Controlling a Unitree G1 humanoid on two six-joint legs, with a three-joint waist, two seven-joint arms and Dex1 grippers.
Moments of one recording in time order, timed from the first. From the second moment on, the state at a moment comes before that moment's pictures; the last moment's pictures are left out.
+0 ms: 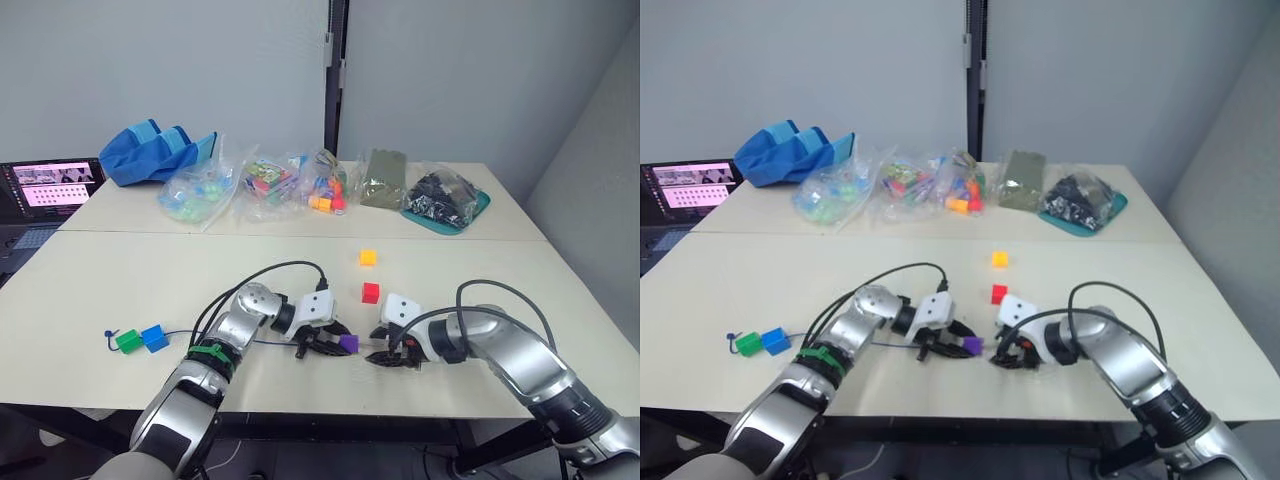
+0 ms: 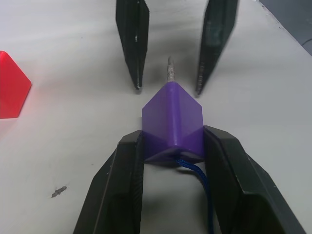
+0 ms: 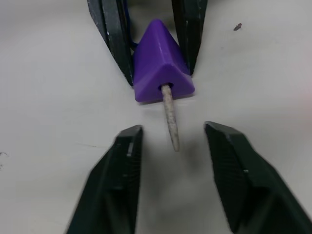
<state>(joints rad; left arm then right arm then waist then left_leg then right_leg) -0.81 0.31 -0.33 0.68 0.00 -0.13 -1.37 -0.53 -0.75 0.38 -0.20 0.20 0.70 0.96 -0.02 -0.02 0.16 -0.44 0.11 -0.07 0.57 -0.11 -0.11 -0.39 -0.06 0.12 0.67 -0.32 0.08</state>
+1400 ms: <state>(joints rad) -0.35 1.04 0.05 0.43 -0.16 0.06 -1.40 -0.64 -0.63 0.39 0.01 0.10 0.54 1.14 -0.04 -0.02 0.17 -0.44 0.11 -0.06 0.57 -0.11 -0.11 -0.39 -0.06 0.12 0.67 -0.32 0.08</state>
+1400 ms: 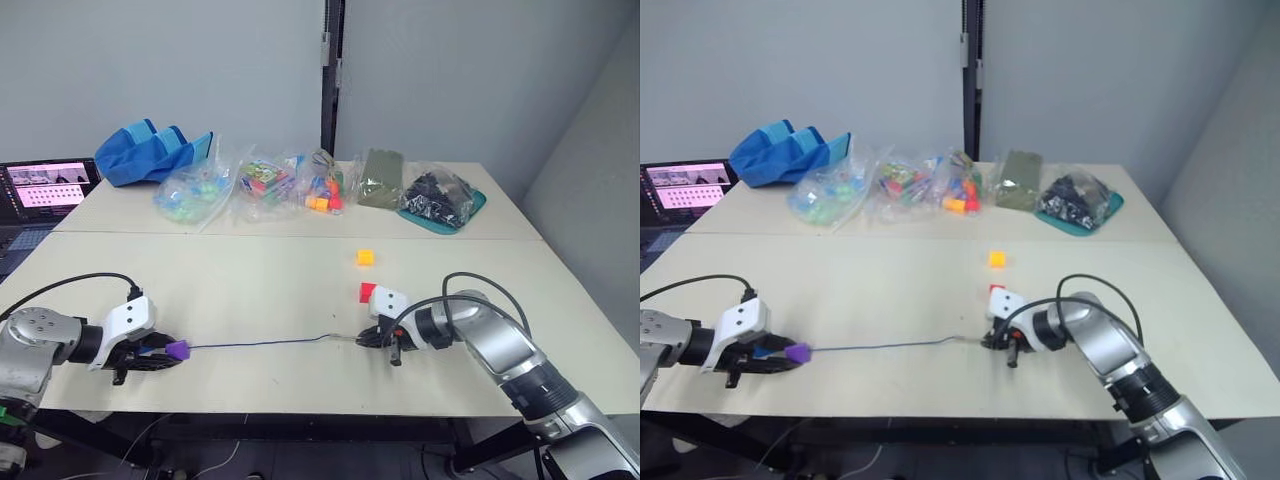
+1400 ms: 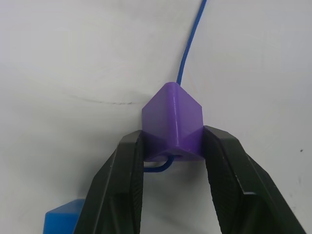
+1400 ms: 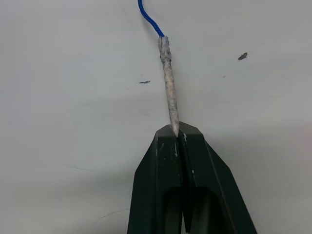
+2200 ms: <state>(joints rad) -0.60 0.58 -0.08 0.30 -0.33 0.05 -1.46 -0.58 -0.63 0.38 -0.09 0.11 0.62 1.13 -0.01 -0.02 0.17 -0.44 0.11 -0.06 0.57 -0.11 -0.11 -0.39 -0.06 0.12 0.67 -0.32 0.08</state>
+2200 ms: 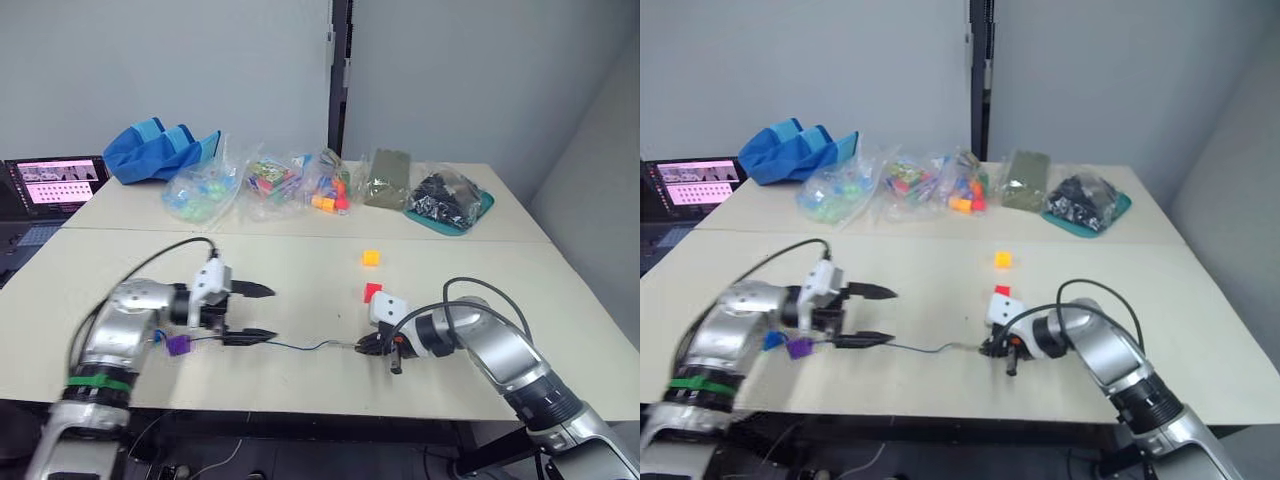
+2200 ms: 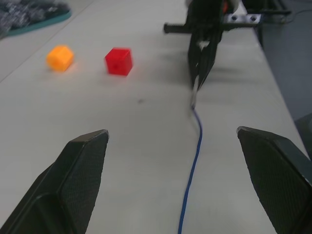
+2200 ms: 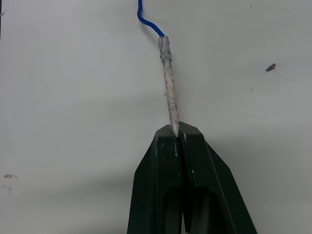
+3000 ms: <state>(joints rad) -0.61 0.37 -0.22 0.49 -0.21 -0.02 -1.39 -0.56 -0.65 0.38 -0.15 0.14 0.68 1.10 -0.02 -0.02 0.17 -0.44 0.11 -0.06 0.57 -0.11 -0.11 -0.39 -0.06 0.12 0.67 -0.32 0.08</state>
